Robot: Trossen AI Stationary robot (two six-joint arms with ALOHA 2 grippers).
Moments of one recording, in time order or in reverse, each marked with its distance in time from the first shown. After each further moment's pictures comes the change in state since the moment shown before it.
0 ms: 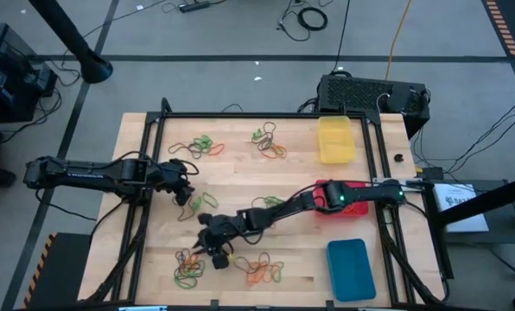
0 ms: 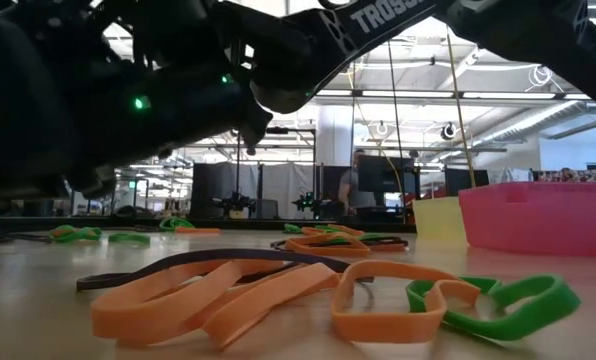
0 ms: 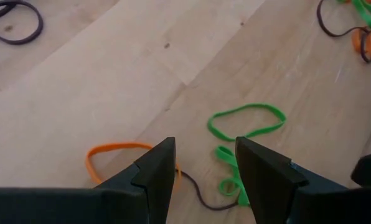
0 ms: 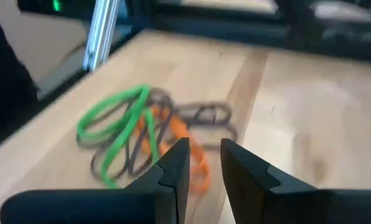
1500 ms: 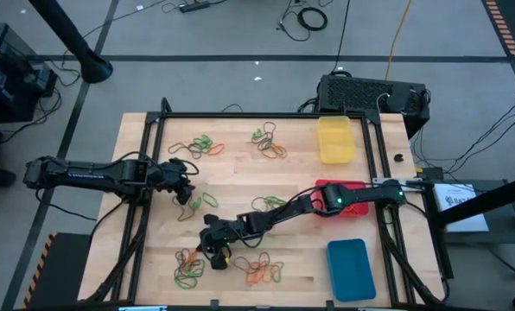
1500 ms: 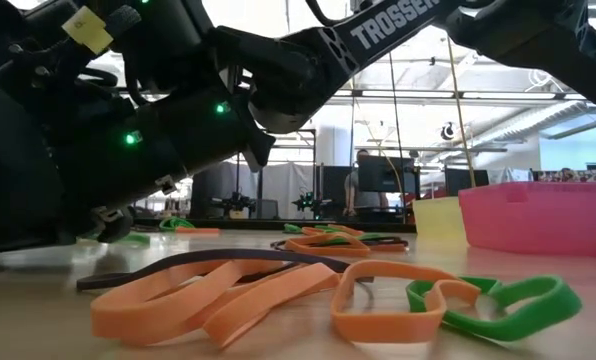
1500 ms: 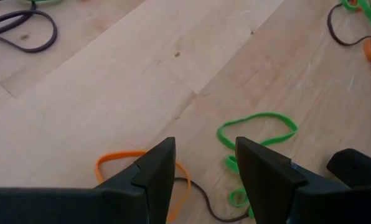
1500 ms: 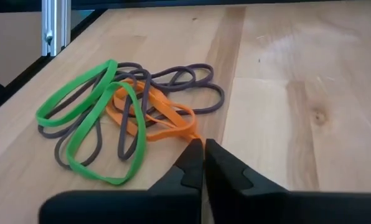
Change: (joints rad) left arm 0.000 0.000 -0.019 0.029 -0.043 -0.001; right arm 0.016 0.046 0.001 -0.017 0.100 0.154
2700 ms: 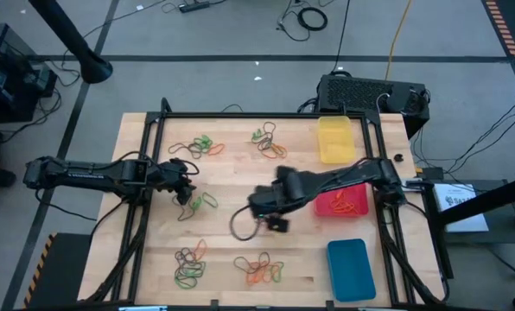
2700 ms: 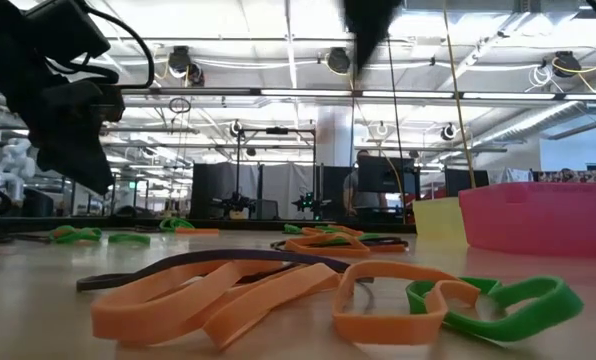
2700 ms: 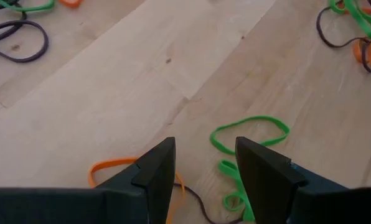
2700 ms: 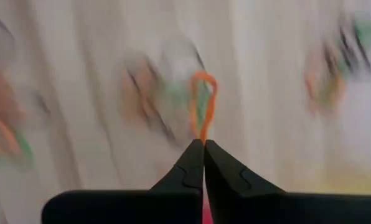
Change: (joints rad) left arm 0.000 0.000 -0.001 0.027 0.005 0.024; right arm -0.008 -0.650 0.000 -1.656 0.365 0.261
